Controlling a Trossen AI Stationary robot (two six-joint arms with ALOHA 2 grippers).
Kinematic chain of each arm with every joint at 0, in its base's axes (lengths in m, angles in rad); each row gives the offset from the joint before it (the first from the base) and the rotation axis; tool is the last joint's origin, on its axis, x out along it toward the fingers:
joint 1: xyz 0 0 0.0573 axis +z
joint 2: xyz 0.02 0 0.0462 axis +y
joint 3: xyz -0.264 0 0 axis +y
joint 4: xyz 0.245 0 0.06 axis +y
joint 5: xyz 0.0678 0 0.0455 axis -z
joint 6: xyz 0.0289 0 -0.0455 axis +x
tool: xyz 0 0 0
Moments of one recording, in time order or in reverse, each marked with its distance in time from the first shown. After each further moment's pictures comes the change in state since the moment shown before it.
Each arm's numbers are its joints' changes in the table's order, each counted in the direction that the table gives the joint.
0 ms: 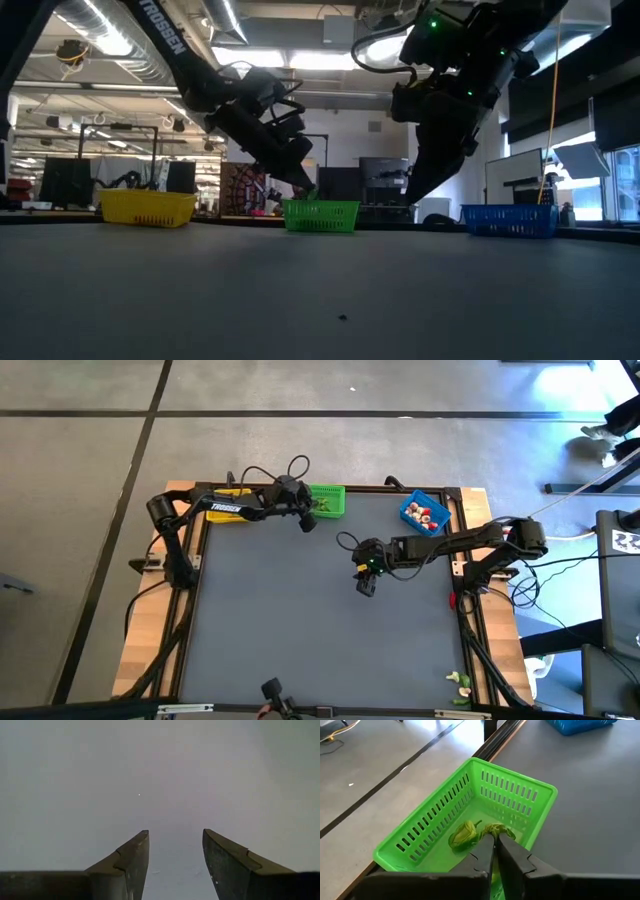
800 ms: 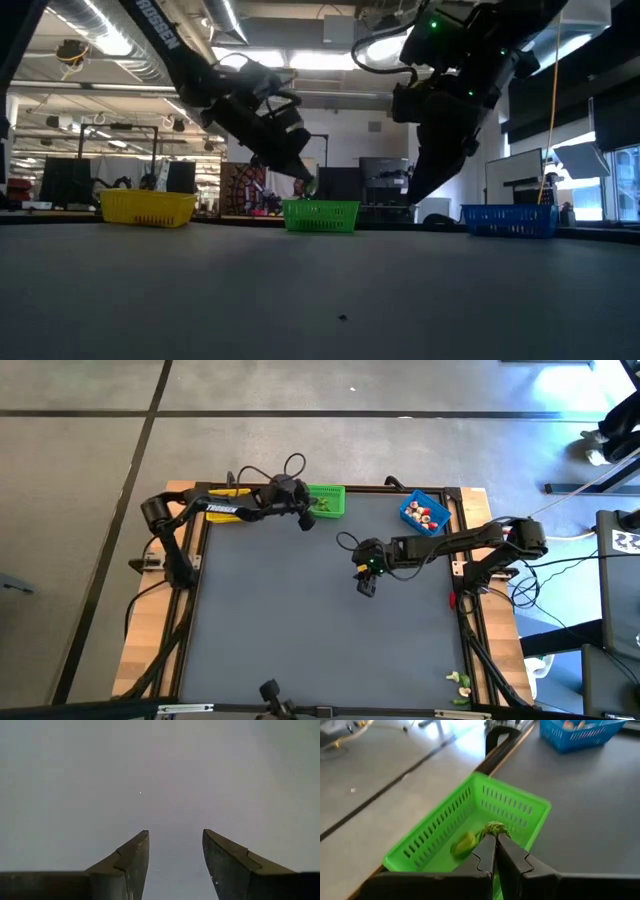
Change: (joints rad) left arm -0.004 -0.051 0.027 -0.031 -0.003 -0.030; right arm 0.000 0.000 0.000 0.005 -0.007 0.000
